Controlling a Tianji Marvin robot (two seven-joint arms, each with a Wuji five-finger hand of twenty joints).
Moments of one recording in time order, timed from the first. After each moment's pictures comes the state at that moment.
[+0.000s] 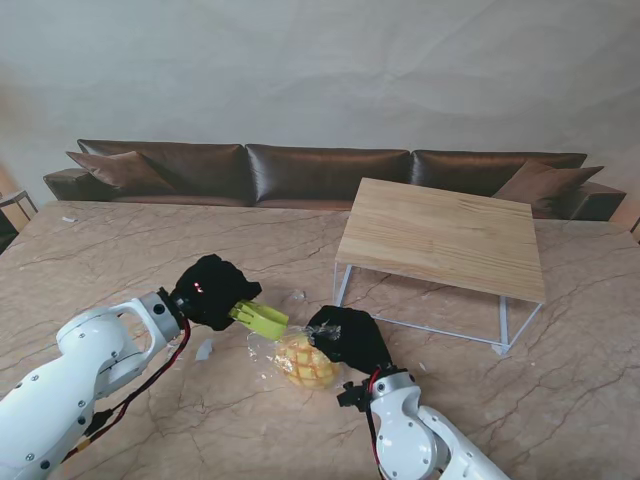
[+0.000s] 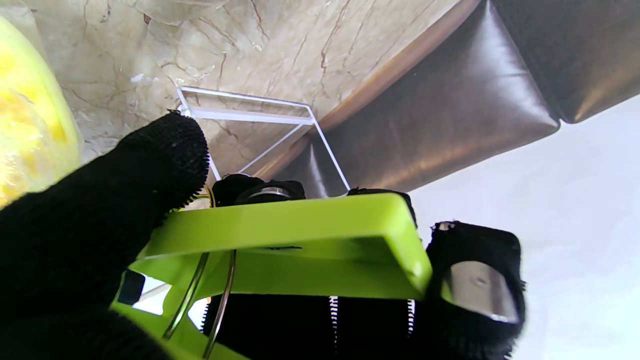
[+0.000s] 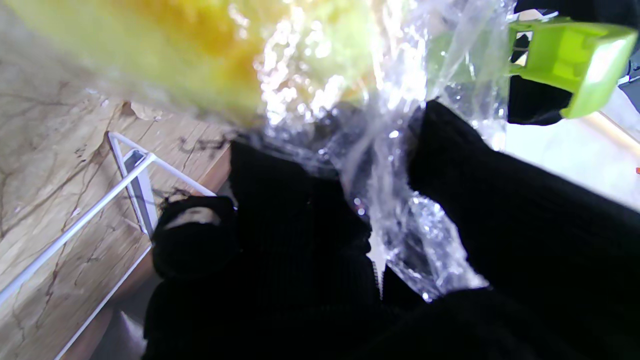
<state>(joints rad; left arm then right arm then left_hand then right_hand) 1.44 -0.97 -1.20 -1.64 1.51 -0.42 0.24 -1.58 -1.24 0.94 -1.48 -0.38 -0.20 -0.47 0.54 -0.79 0.99 -0.02 0.87 -0.12 1.10 1.20 1.25 -0.14 1.19 0.94 1.14 0.19 1.44 0.79 1.04 0.38 1.78 0.77 0.49 -0.79 1.27 -0.32 0.93 -0.30 1.05 0.23 1.26 -0.01 0.83 0.55 1.26 0.08 1.06 0.84 0.88 0.19 1.57 0.75</state>
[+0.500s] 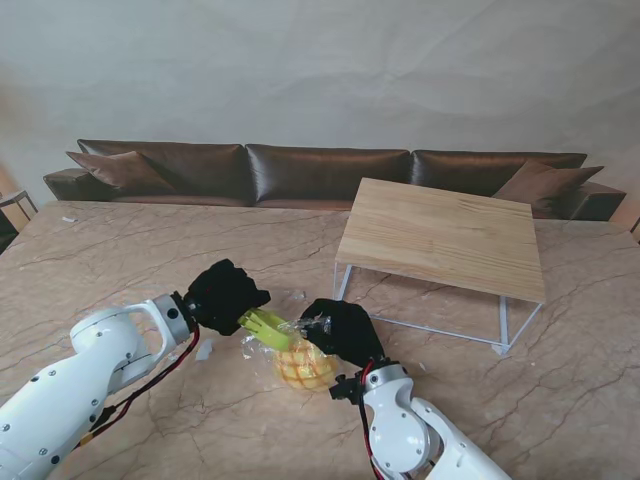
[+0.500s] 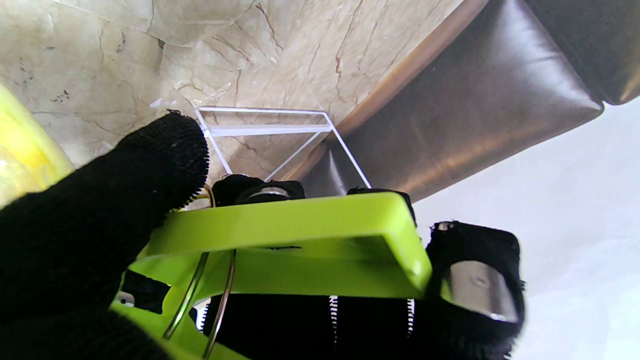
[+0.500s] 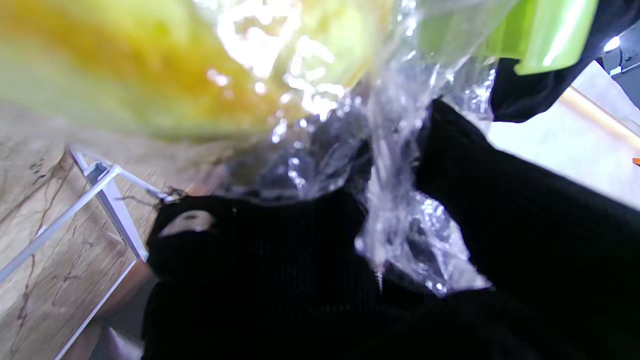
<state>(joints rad) 1.38 -0.95 -1.10 -1.60 1.57 -0.41 0.28 -1.54 -1.25 0.92 -1.47 -0.33 -0.19 -0.46 0.54 -0.79 0.99 -0.02 0.87 -0.12 1.10 1.20 1.25 -0.14 1.19 0.94 1.14 0.18 1.44 0.79 1.04 0.38 1.78 0.77 0.48 -0.80 1.28 -0.32 0.94 -0.28 1.05 0.22 1.28 0.00 0.83 0.56 1.28 0.08 1.13 0.87 0.93 0.20 1.58 0.75</state>
